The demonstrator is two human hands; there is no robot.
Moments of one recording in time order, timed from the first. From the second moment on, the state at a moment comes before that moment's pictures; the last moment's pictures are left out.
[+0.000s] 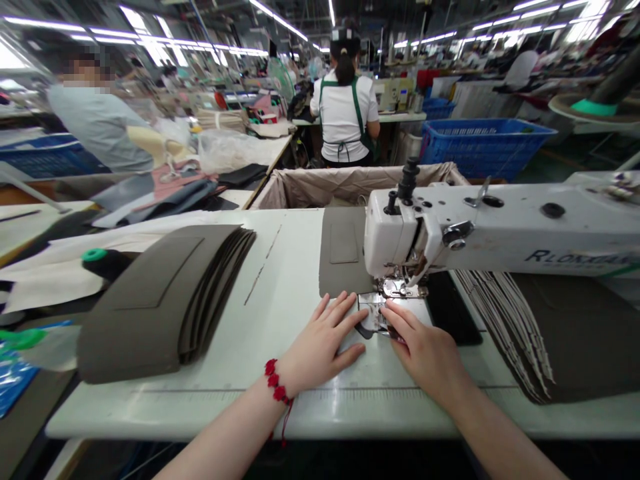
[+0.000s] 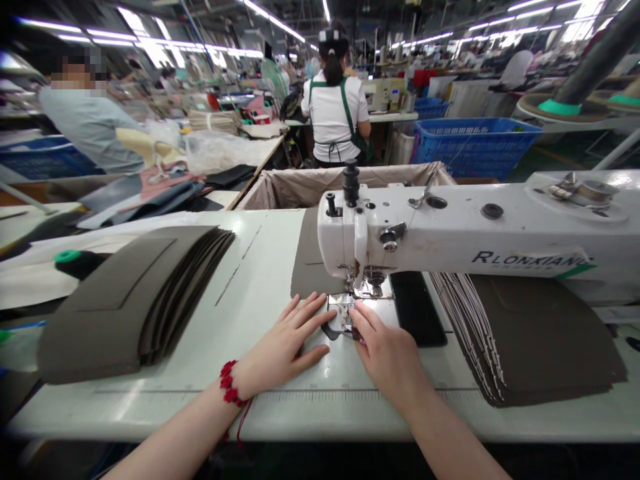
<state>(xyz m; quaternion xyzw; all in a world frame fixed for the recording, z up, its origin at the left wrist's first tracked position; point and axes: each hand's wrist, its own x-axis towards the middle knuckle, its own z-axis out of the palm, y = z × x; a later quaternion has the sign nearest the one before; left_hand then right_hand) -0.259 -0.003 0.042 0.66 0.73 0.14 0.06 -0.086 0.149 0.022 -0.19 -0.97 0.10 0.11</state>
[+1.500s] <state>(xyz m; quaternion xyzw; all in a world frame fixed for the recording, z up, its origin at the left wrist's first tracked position) -0.265 -0.024 0.042 0.51 0.84 0.15 -0.08 -0.085 0.143 0.031 -0.19 -0.97 0.10 0.11</state>
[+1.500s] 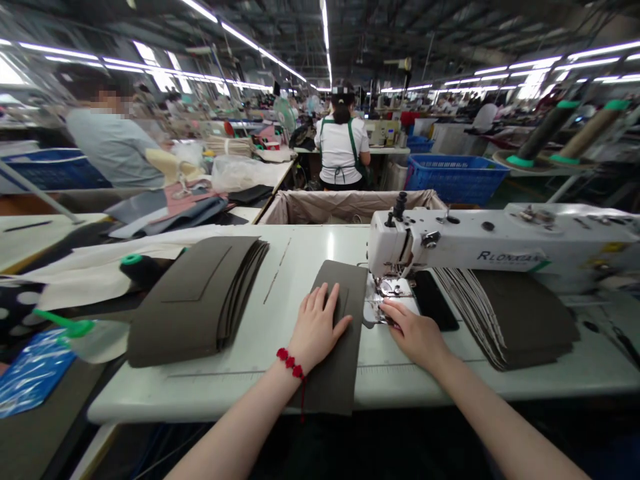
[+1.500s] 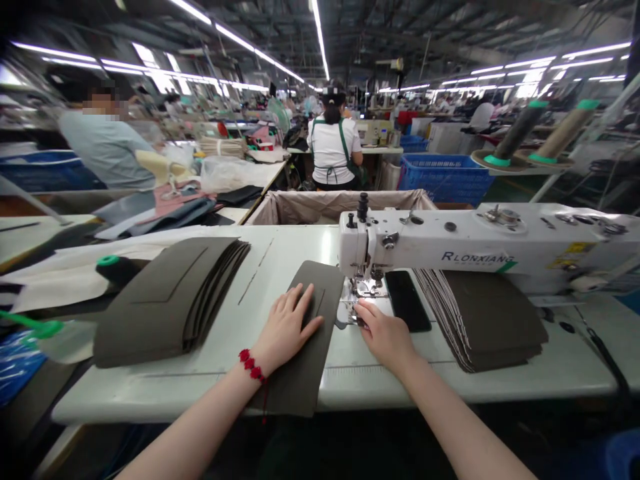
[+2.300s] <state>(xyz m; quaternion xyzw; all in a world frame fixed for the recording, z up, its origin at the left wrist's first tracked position) -0.202 -0.037 0.059 0.72 0.69 0.08 0.04 0.069 0.055 0.006 -0.40 -0.83 0.38 0.12</state>
